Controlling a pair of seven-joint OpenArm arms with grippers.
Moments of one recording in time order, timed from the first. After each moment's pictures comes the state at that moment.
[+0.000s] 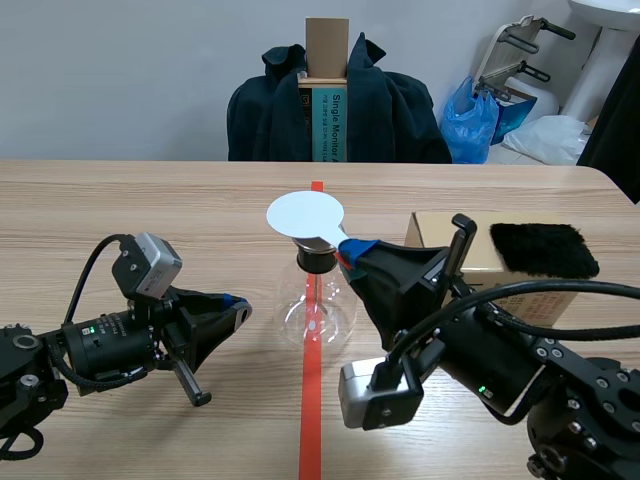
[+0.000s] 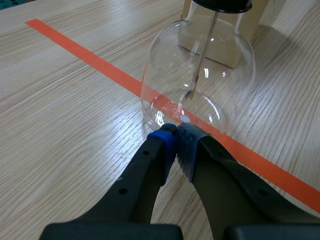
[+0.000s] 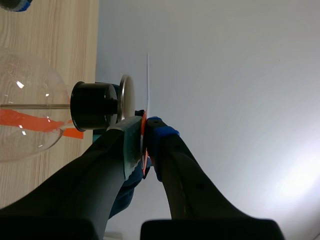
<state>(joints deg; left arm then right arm) -2.6 -20.5 16.9 56.6 4.9 -41.8 -30.7 -8.2 28.8 -32.8 82.8 -67.1 -31.8 24.2</state>
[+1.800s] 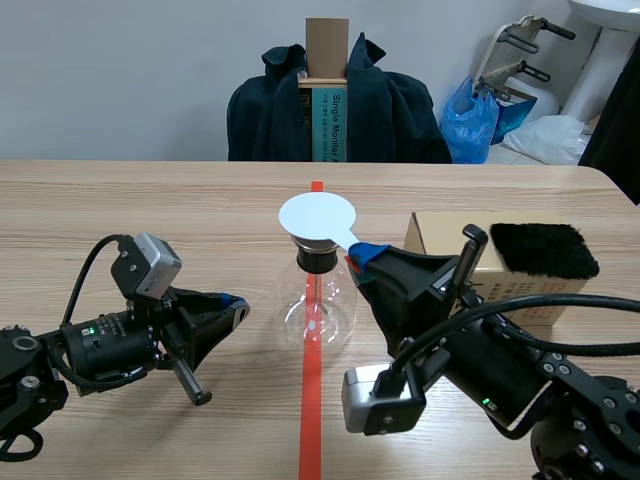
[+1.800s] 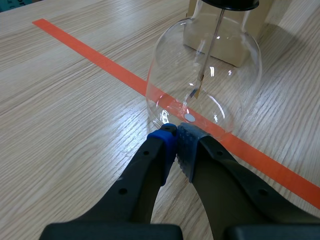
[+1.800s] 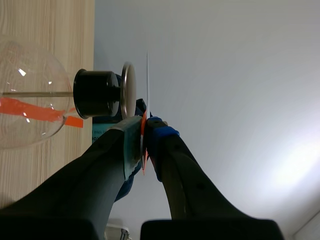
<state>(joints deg) -2.5 -20.5 16.9 56.6 4.9 -40.5 -30.7 -9.9 28.9 -32.7 82.8 -67.8 -34.2 21.3</state>
